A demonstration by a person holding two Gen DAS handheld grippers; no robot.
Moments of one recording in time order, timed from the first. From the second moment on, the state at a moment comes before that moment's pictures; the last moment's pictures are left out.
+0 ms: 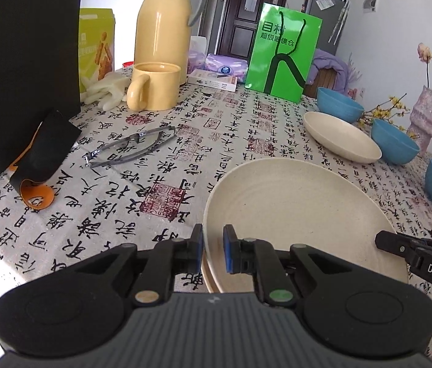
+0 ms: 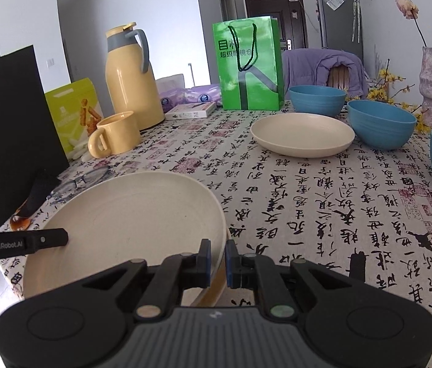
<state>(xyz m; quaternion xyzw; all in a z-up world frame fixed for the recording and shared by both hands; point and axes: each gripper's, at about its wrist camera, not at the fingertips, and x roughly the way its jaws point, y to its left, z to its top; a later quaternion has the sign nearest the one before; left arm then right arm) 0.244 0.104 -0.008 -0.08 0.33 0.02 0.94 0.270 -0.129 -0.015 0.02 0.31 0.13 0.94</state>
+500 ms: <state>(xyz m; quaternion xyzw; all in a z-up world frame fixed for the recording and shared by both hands) 0.238 0.094 -0.006 -0.02 0.30 0.03 0.95 0.265 -0.118 -0.022 -0.03 0.30 0.14 0.94</state>
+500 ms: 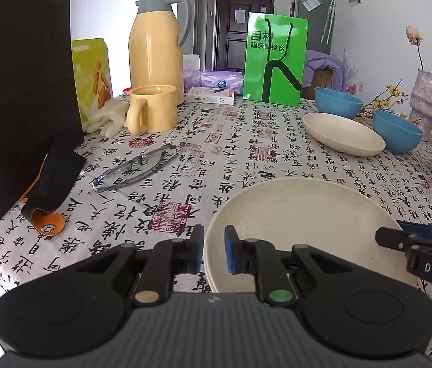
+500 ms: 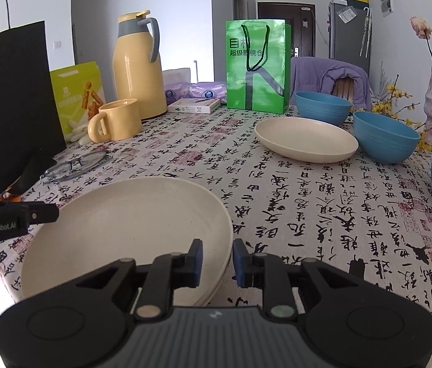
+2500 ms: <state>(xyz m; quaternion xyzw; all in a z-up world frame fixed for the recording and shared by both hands) 0.287 -0.011 0.036 -0.01 0.19 -0.13 0.97 0.254 -0.309 0.008 0.13 0.21 0.01 0.97</state>
